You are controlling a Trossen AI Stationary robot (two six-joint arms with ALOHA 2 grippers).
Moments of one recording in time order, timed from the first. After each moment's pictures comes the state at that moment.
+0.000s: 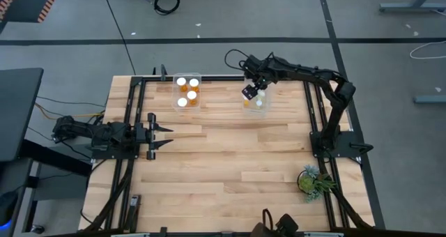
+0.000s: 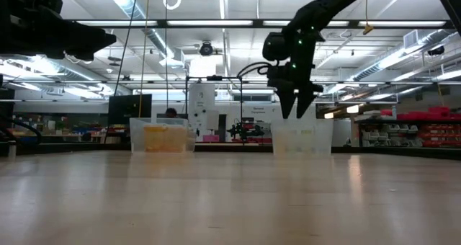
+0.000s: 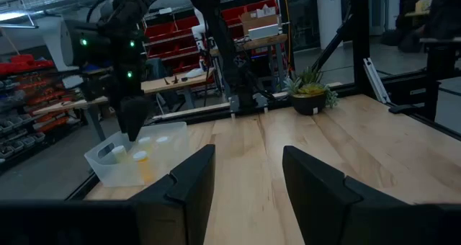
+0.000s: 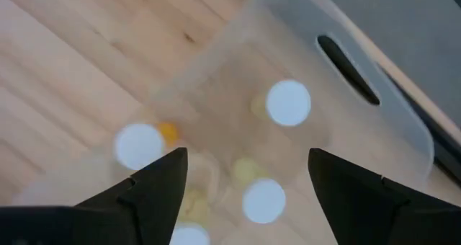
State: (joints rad) left arm -0.22 0.02 0.01 0.08 -0.28 0.20; right arm -0.62 1.81 1.43 -0.89 0.14 0.24
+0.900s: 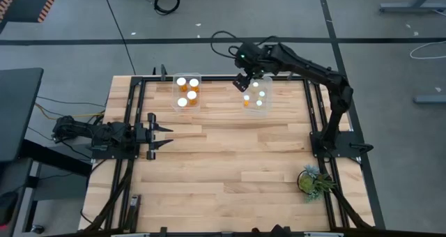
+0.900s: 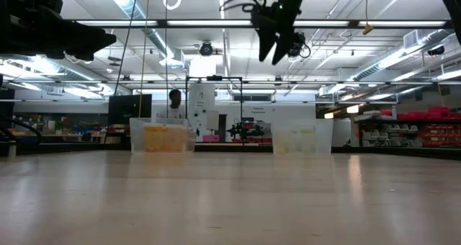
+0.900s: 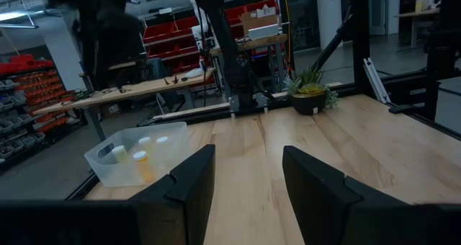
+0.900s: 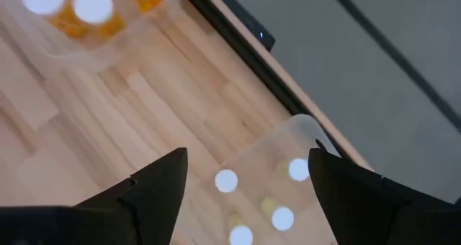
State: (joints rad) left arm -0.22 0.02 0.01 0.08 -0.28 0.20; right arm -0.46 1.81 1.91 -1.15 0.20 0.20
